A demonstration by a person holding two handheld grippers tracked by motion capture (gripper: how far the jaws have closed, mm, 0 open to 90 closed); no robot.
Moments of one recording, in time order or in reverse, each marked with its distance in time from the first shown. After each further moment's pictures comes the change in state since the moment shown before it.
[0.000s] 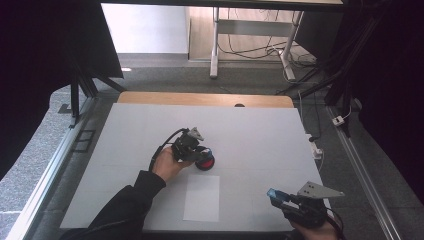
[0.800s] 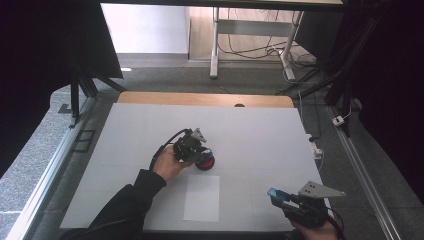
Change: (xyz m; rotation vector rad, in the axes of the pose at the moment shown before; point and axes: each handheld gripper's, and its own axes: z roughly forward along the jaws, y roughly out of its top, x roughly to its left) left arm -0.007 0.007 0.000 0.050 0.033 0.058; right arm -0.001 0.000 -0.001 -0.004 -0.004 0.013
